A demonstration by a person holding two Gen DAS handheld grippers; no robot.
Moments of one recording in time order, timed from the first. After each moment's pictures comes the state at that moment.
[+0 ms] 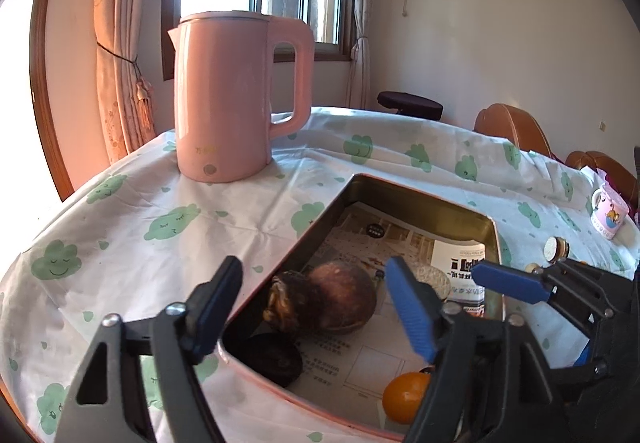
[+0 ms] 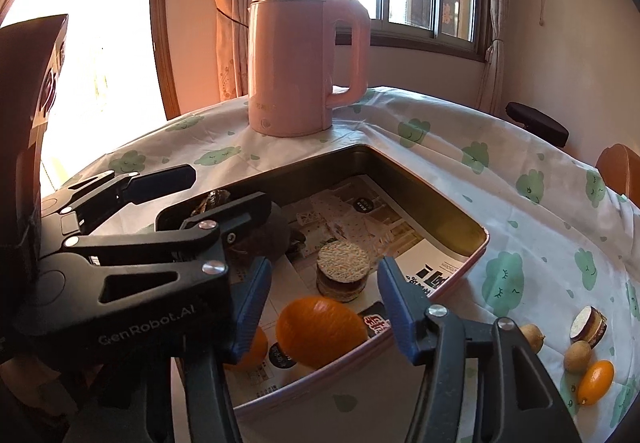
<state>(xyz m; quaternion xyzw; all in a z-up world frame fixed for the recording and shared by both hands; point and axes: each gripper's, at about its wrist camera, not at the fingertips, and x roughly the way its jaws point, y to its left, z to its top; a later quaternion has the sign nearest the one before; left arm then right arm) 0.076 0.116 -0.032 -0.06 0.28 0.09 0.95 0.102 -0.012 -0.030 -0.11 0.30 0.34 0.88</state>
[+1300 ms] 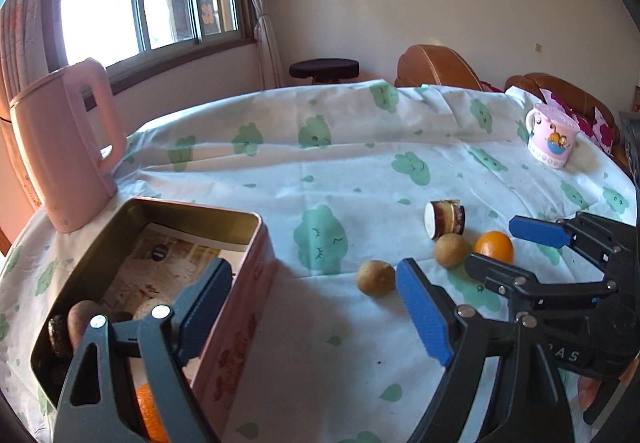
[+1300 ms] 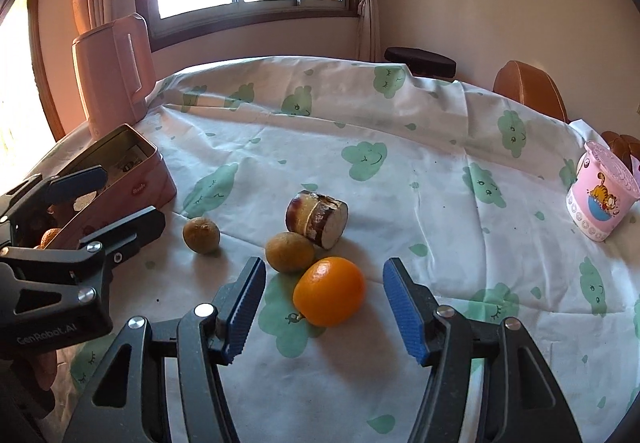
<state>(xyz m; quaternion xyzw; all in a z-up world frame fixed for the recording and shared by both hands) 0.134 -0.056 -0.037 0.05 0.33 -0.03 0.94 0.151 -0.212 -0.048 -0.05 0.37 0.15 0.92</state>
